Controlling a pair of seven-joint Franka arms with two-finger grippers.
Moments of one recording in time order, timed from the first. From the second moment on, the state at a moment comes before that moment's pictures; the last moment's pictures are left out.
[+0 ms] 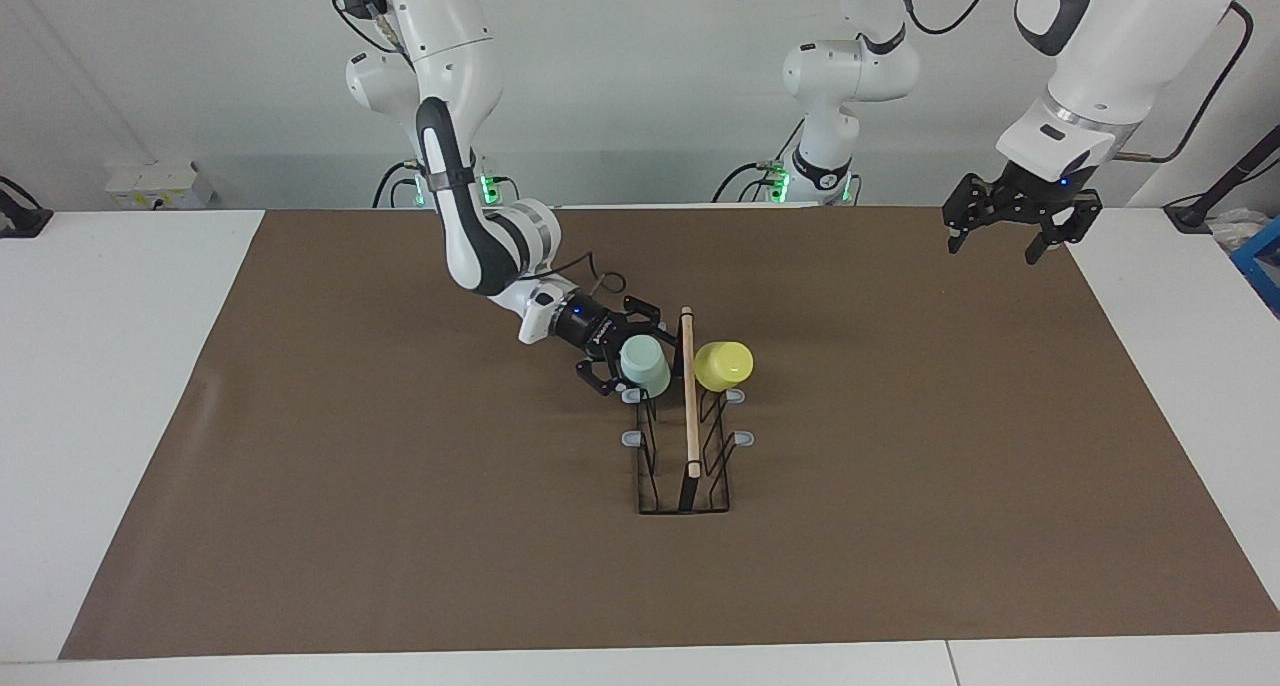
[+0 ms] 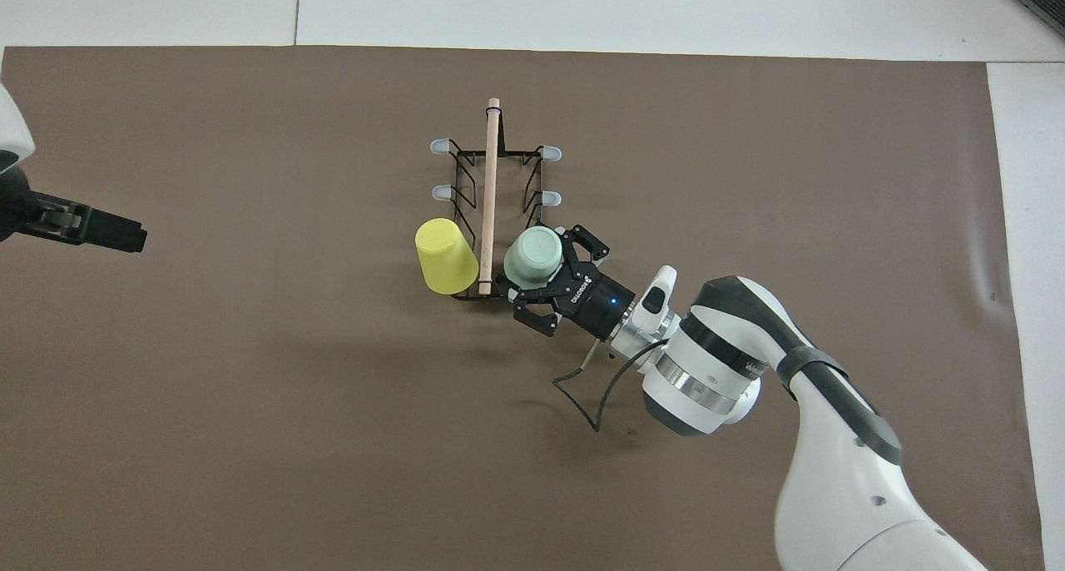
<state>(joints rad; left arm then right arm) -0.09 -0.01 0.02 -1.62 -0.01 1.63 0.21 0.46 0.36 0.03 -2.17 2.54 2.20 -2.59</state>
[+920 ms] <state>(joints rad) -0.08 -0.02 0.03 -1.62 -0.01 1.58 0.17 0.46 0.25 0.03 -2.17 2.49 2.52 -2.59</state>
